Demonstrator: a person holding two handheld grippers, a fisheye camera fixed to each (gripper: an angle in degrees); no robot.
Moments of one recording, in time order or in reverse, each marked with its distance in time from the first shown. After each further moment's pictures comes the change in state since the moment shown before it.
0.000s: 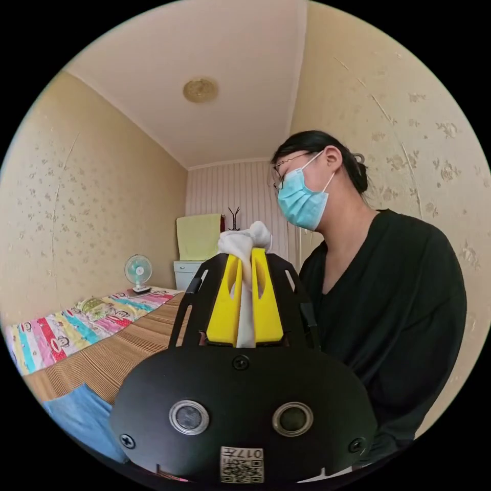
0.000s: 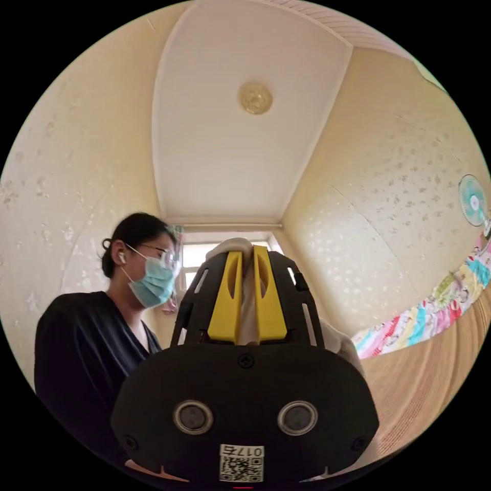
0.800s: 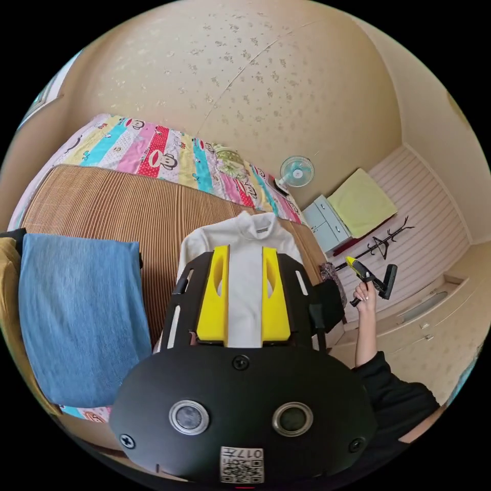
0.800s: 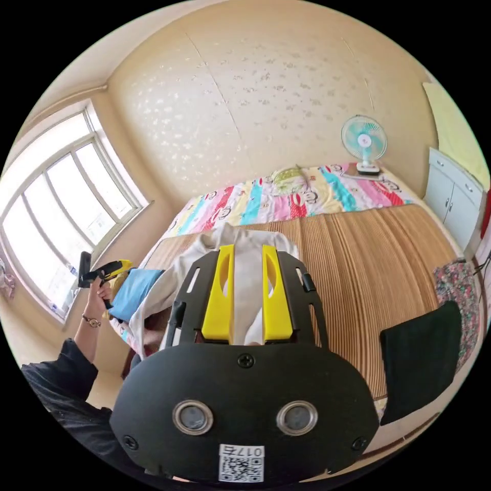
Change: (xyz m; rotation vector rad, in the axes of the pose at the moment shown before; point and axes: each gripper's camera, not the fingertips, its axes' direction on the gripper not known) left arm -0.500 0.186 0.222 -0.515 -0.678 -1.006; right arm 0.383 0.056 0.125 -1.038 1.180 0.308
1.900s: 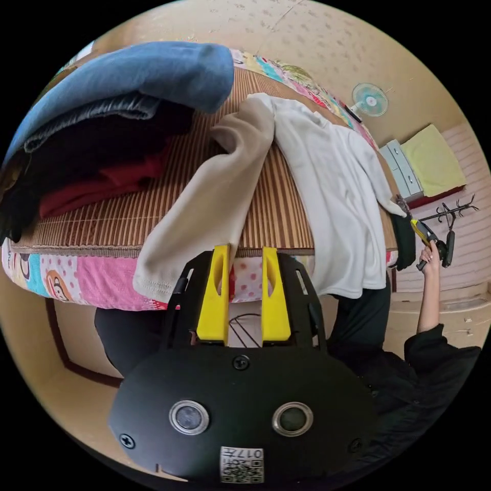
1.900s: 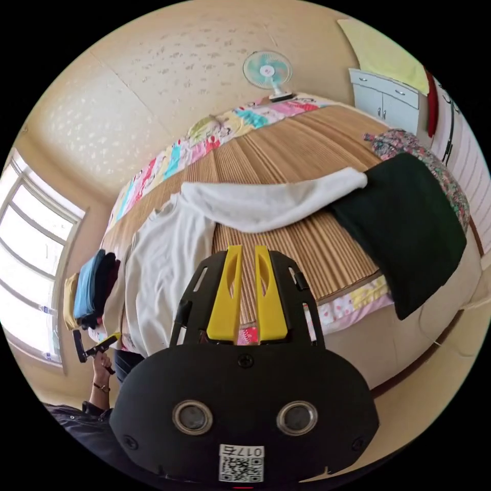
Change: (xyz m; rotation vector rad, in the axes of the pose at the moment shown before) left arm -0.102 0.214 0.082 -0.311 -0.349 -0.176; right arm 0.089 0.148 0.037 -0.169 0.166 0.334
